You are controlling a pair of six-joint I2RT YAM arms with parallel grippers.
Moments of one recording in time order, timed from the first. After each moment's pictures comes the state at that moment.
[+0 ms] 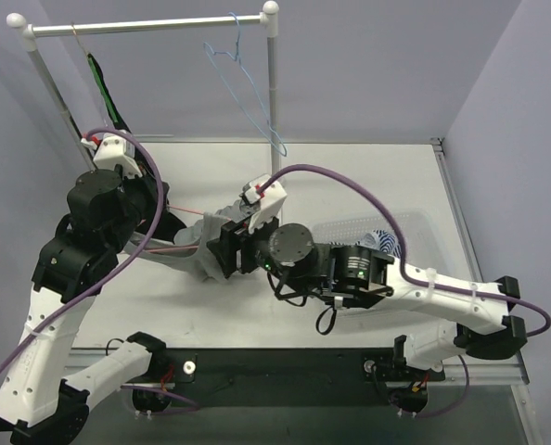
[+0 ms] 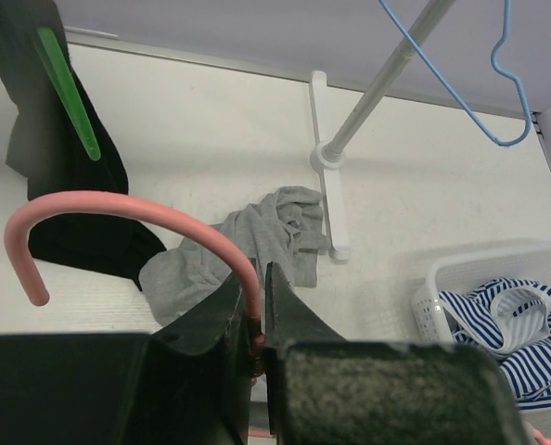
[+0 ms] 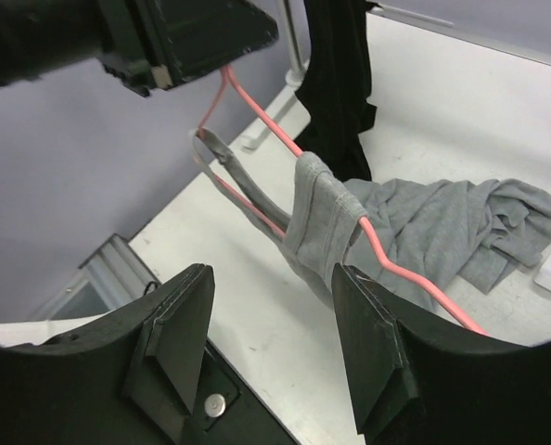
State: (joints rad) left arm -0.41 0.95 1.45 -0.79 -0.26 -0.38; right arm 1.39 1.37 1.55 -0.37 0.54 0.39
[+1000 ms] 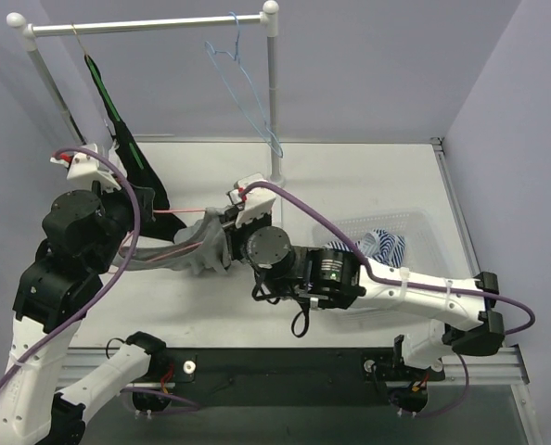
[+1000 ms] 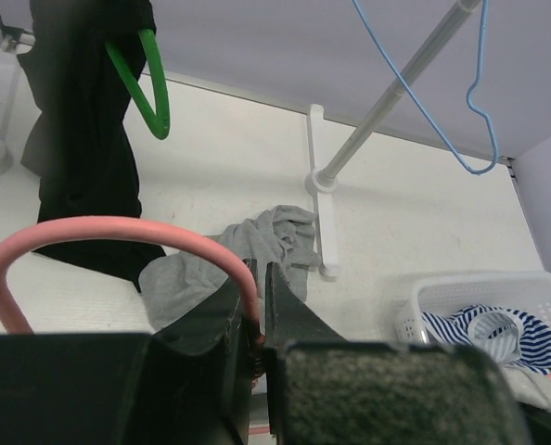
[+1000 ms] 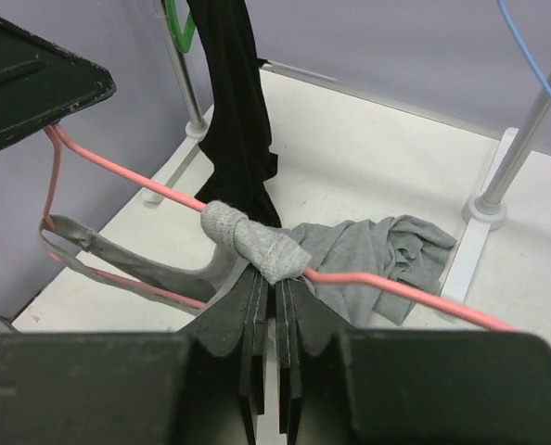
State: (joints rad) left arm -0.41 0.85 1.44 -0.81 -0.31 -0.44; right arm 1.39 1.51 1.57 -0.24 0.83 0.23
